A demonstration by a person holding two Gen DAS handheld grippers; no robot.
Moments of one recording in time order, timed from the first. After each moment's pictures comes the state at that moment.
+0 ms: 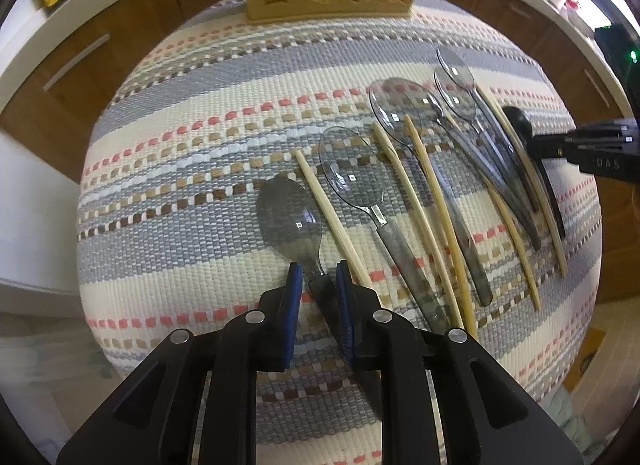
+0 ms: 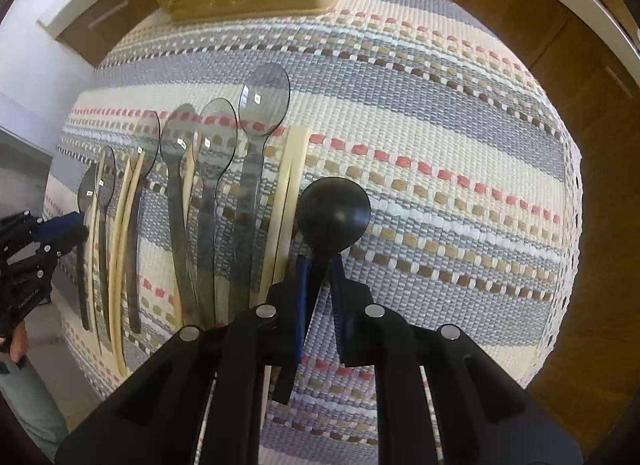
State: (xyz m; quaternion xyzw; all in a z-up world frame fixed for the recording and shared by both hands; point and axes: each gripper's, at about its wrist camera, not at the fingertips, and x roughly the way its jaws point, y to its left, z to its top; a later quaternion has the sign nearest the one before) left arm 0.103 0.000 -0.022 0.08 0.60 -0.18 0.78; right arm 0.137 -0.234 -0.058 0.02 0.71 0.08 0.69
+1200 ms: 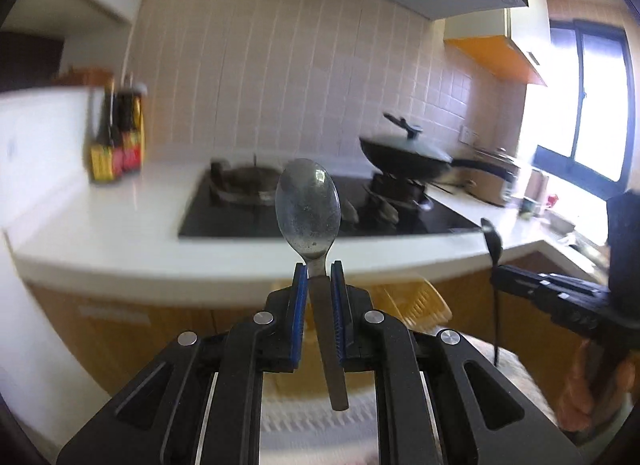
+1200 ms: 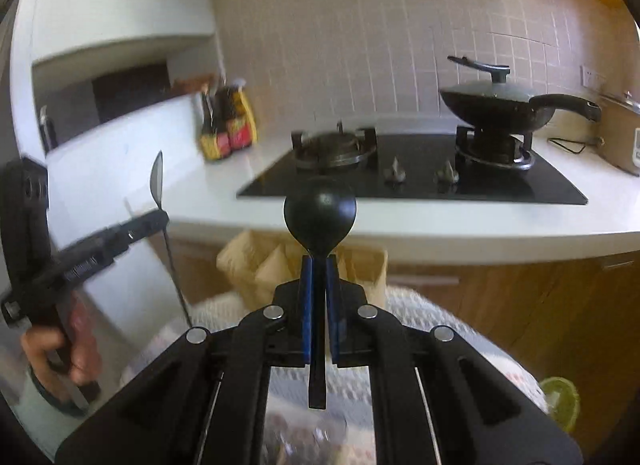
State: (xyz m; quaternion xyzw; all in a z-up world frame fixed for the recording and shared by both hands) left arm 0.205 -0.006 0.165 -0.05 0.20 -0.16 0.97; right arm 0.251 -0.232 0.112 0.10 0.33 0.16 0.93
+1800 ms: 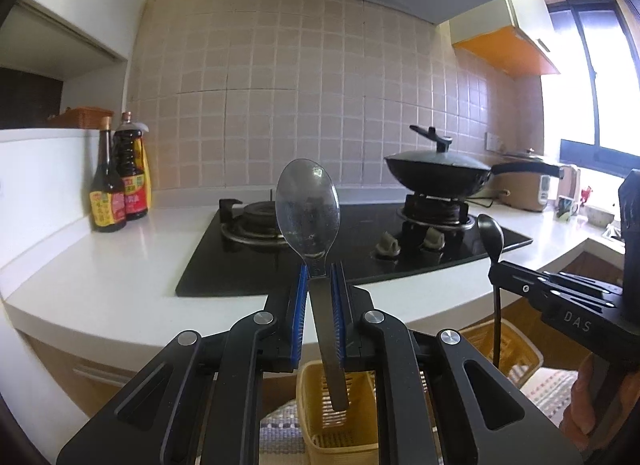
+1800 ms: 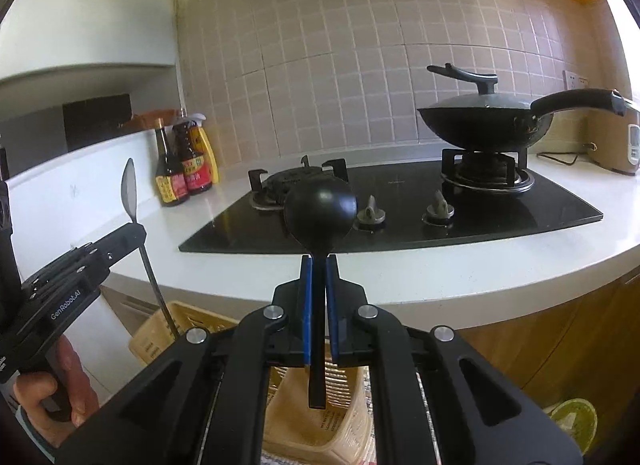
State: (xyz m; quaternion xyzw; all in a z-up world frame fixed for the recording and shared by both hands) left arm 0.282 -0.028 0.129 0.00 0.14 -0.11 0.98; right arm 0.324 -0.230 0.051 0.09 0.28 0.10 0.95
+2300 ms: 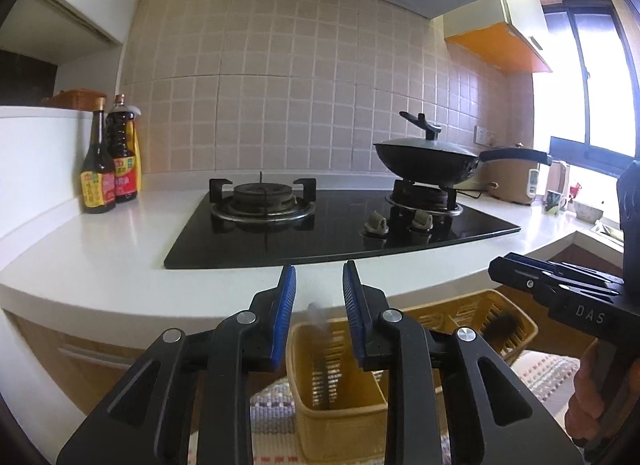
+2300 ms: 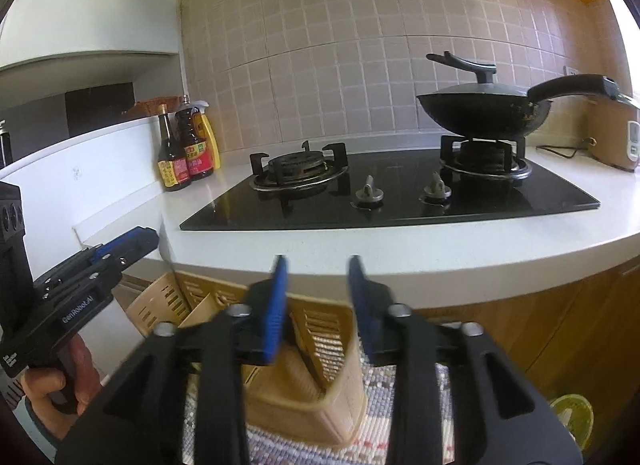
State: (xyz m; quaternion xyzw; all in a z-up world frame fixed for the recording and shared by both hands) left arm 0.268 -0.018 0.110 -0.02 0.16 -0.14 0.98; right arm 0.294 -0.237 0.047 0.09 0.29 0.10 0.95
